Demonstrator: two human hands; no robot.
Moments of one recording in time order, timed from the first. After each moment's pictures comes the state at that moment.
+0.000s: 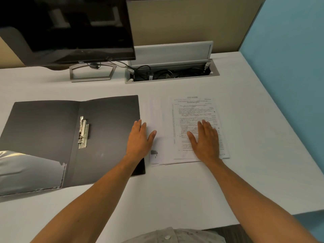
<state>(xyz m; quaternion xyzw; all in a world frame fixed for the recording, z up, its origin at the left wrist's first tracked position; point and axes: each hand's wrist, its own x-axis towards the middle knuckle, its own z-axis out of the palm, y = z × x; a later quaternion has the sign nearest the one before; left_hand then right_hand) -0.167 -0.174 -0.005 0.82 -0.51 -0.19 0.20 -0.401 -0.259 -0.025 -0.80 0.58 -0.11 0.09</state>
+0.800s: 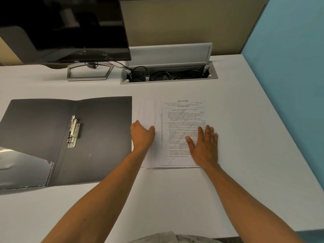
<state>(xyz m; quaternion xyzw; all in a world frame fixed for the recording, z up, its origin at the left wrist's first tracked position) -0.224 -0.231 0.017 0.85 -0.22 -0.29 0.37 -0.434 -0.285 -0.041 -0.79 0.60 -0.05 0.12</state>
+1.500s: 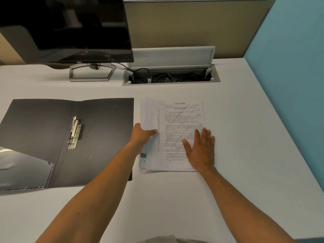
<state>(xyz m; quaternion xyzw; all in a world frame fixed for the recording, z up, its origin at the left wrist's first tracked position) -0.202 -0.231 0.025 0.75 -0.17 -0.46 0.44 -0.417 -0.280 -0.039 -0.80 0.59 -0.04 0.12</state>
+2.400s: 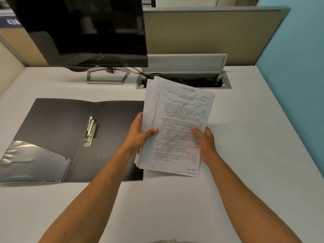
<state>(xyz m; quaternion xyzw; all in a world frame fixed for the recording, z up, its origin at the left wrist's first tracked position) -0.166 -0.186 0.063 0.65 -0.34 -0.43 0.53 -0.376 -0.296 0.013 -0.41 0.48 -0.36 0.69</state>
